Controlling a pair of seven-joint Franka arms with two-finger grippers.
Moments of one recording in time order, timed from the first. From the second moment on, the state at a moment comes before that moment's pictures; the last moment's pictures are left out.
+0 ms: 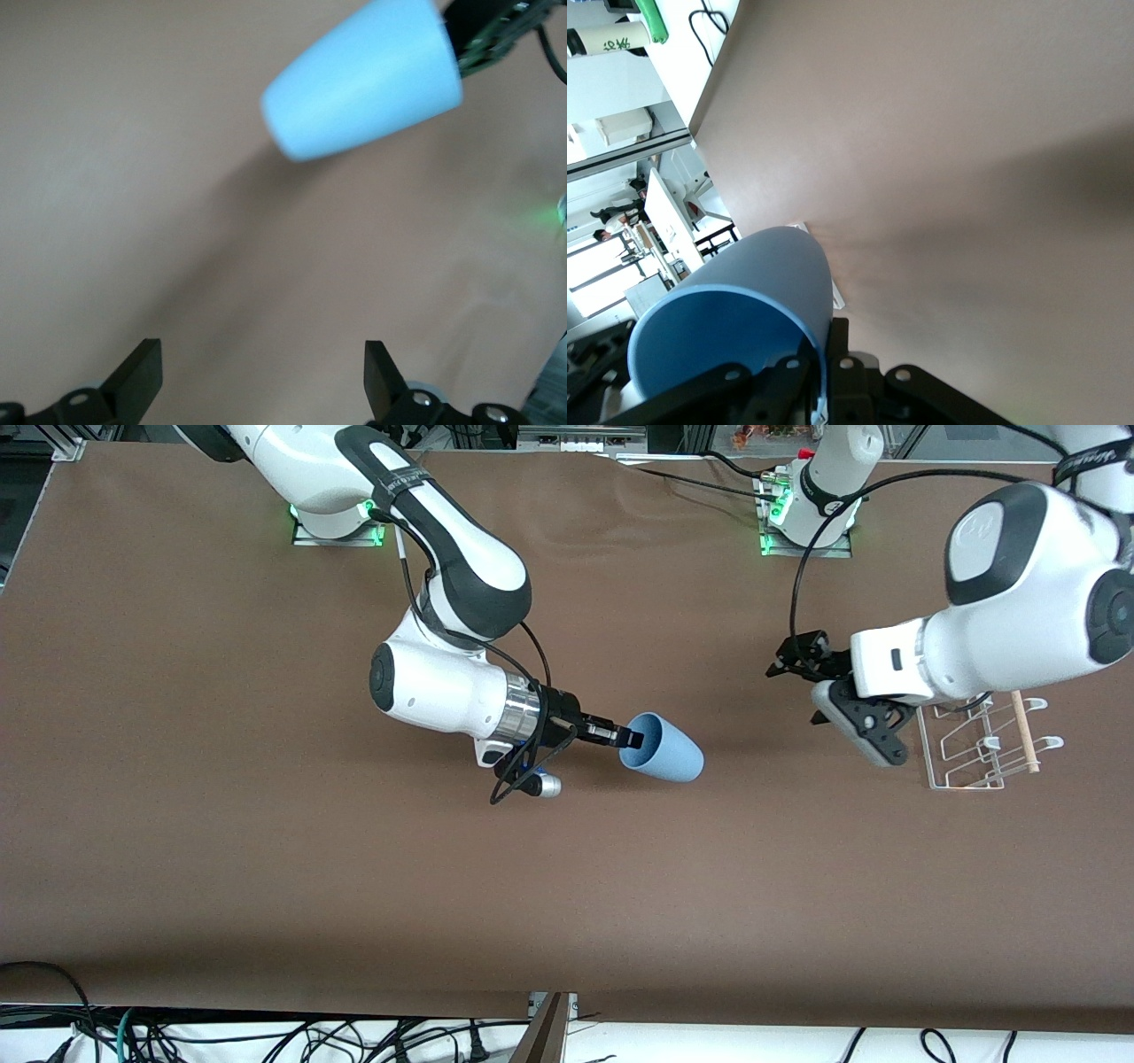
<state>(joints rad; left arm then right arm) -0.15 0.26 -0.07 -1.58 -0.41 1.72 0.60 0.48 0.75 0.27 -1.22 0.84 2.37 0.56</state>
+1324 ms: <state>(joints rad) -0.26 0.40 -0.09 -1.57 -0.69 2.03 1.43 0.47 0.75 0.31 -1.19 0.85 2.37 0.62</state>
